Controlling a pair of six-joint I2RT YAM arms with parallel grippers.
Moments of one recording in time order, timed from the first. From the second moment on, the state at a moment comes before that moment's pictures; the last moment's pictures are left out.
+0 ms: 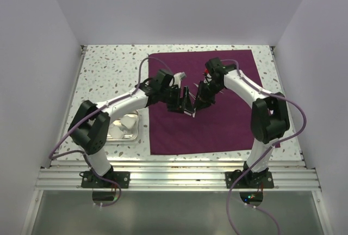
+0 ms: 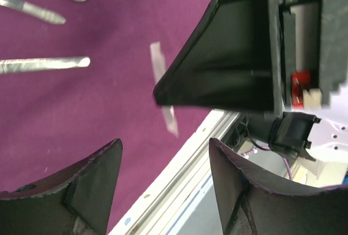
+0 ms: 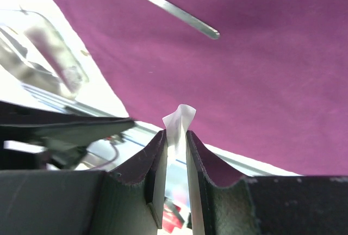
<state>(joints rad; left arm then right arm) -0.65 1.73 1.23 -0.31 0.53 -0.63 0.38 1.85 1.46 -0.95 -0.44 0.64</state>
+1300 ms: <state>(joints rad) -0.63 1.79 1.27 -0.50 0.29 -0.59 0.46 1.89 1.51 -0.99 -0.27 0.52</state>
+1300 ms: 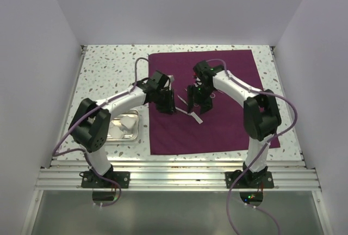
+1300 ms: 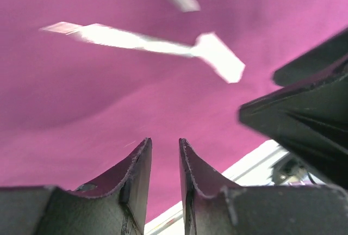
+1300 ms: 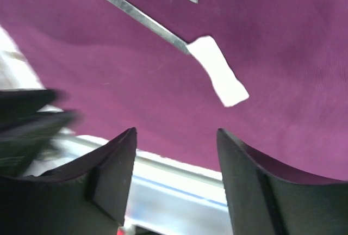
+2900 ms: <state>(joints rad) -0.51 1.59 1.10 -0.59 0.29 -0.59 0.56 2.14 1.62 -1.02 0.00 0.23</state>
